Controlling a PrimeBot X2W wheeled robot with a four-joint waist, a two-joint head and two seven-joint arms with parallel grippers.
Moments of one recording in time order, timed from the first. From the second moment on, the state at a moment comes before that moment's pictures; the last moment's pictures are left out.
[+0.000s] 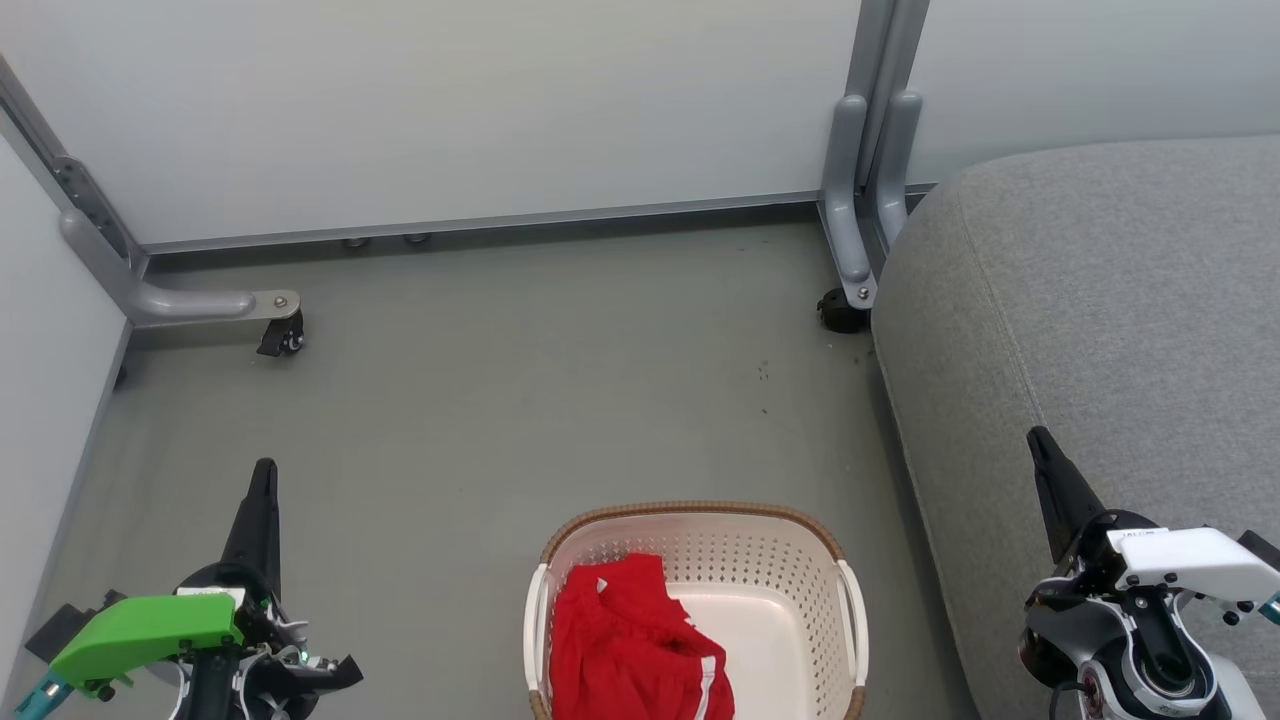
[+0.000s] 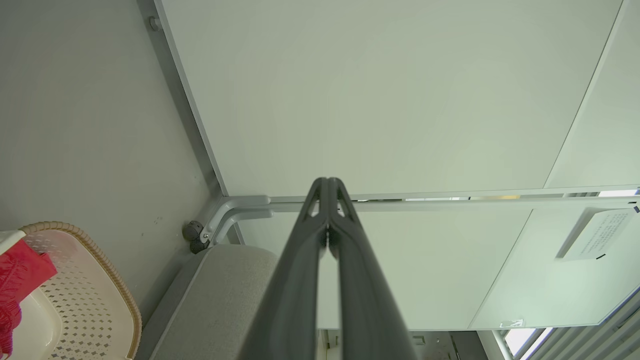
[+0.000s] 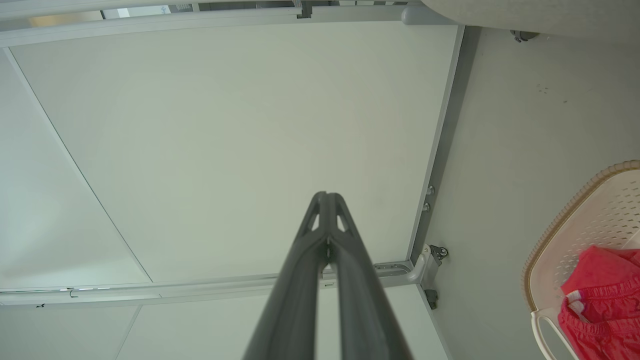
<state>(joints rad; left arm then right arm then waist) -0.10 0.05 0.12 0.24 -1.61 -0.13 0.11 -0.11 -0.05 -0.11 0.25 1.62 0.13 0.11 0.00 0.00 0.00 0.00</state>
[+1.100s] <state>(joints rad) -0.07 0.05 0.07 0.25 -1.56 -0.13 0.07 -0.08 -0.05 -0.08 0.26 1.57 0.13 0.07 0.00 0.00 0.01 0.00</state>
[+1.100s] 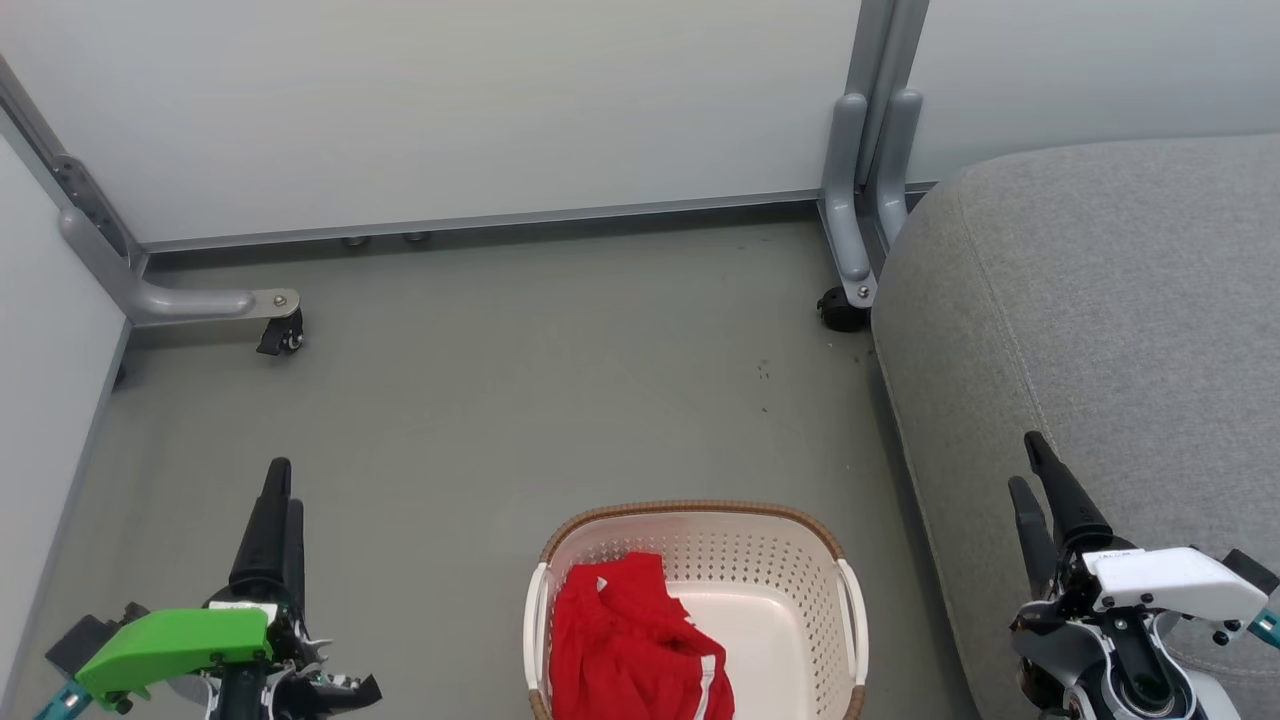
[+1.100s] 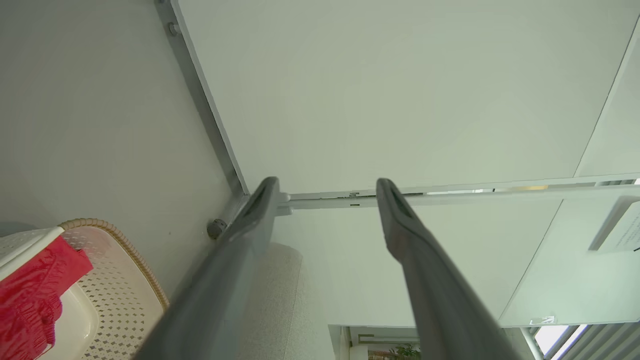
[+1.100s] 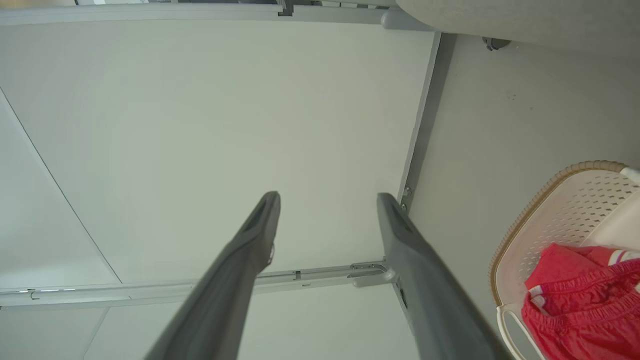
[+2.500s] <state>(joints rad) -0.07 0.10 -0.04 0.15 -0.77 -0.13 -0.09 -0.08 -0.07 0.03 0.16 0.67 0.13 -0.09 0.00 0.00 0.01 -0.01</state>
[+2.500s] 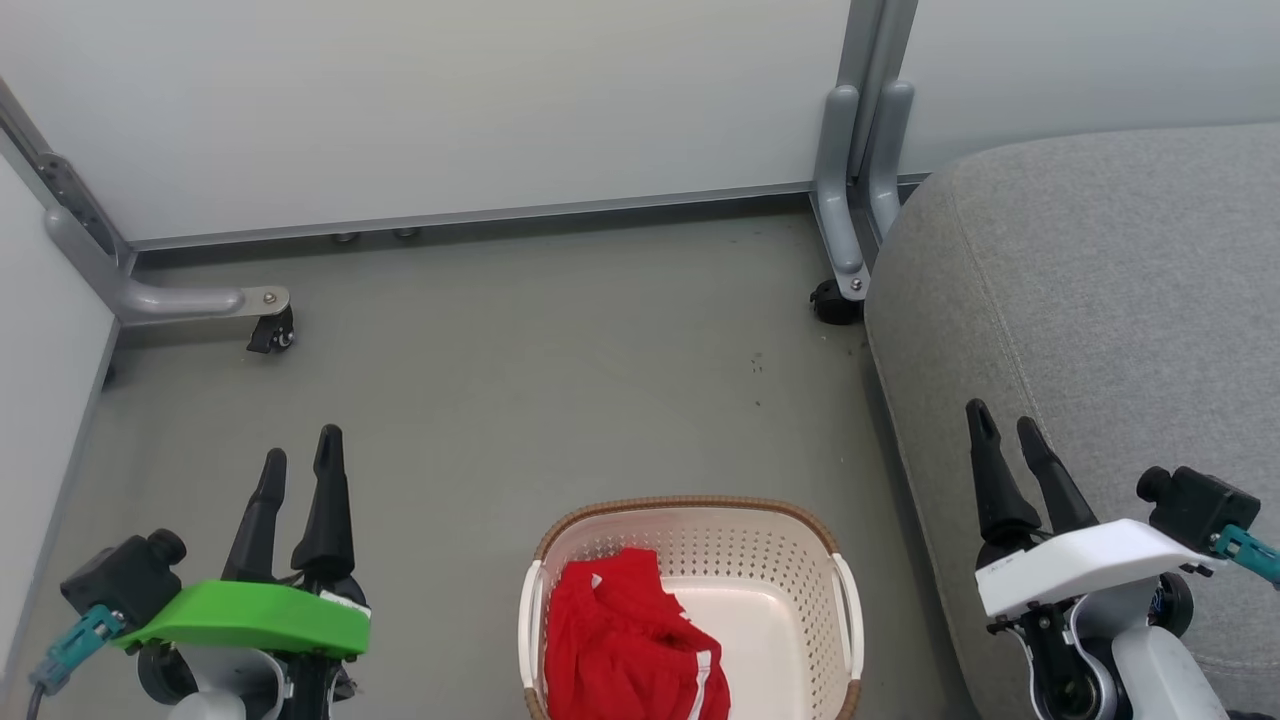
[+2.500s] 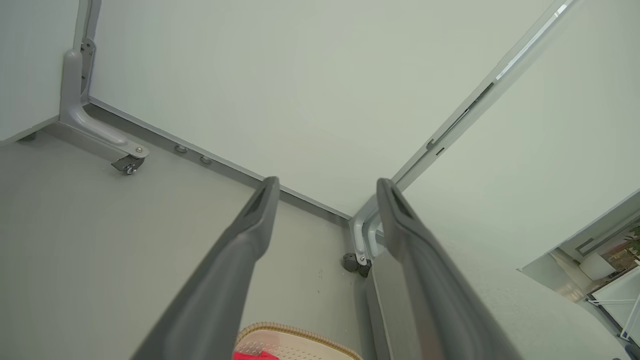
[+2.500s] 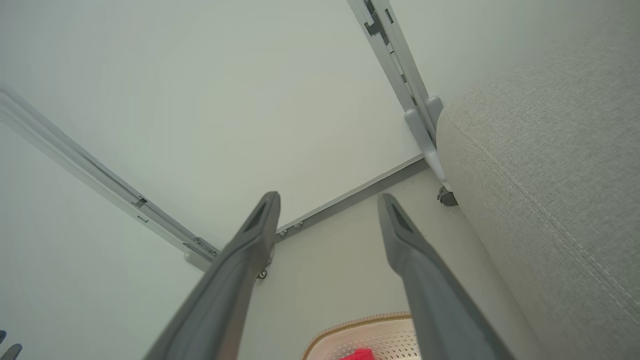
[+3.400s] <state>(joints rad) -0.06 0.11 -0.08 0.22 -0.46 -0.13 -0.17 -0.08 -0.06 0.06 0.21 0.36 0.13 -0.17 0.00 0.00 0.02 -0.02</state>
